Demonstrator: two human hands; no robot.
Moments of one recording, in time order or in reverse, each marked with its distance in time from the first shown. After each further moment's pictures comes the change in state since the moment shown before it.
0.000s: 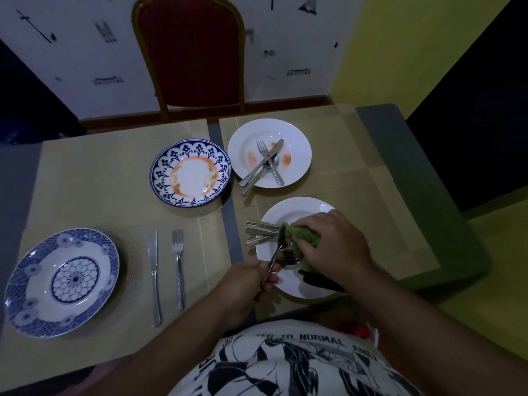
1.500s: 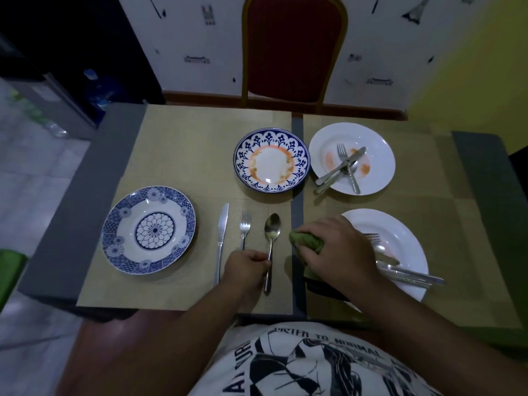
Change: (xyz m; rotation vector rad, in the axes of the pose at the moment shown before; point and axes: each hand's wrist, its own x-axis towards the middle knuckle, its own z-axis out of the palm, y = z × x) left_hand 0.021 -0.045 -0.103 -0.087 0.456 0.120; right_hand 0.022 -0.097 0.054 0.010 -0.127 -0.225
